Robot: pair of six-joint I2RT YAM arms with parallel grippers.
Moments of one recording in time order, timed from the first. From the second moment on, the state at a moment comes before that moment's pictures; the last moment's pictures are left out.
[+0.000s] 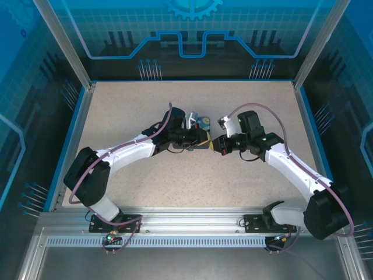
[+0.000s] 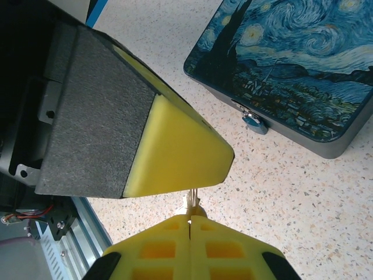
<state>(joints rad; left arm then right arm) -0.64 1.62 1.08 -0.01 0.54 -1.06 0.40 1.24 0.91 -0.48 -0.59 0.21</state>
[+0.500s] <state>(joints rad) -0.61 1.59 1.08 0.01 0.47 -1.01 0.32 1.15 0.92 -0.50 -0.56 0.32</state>
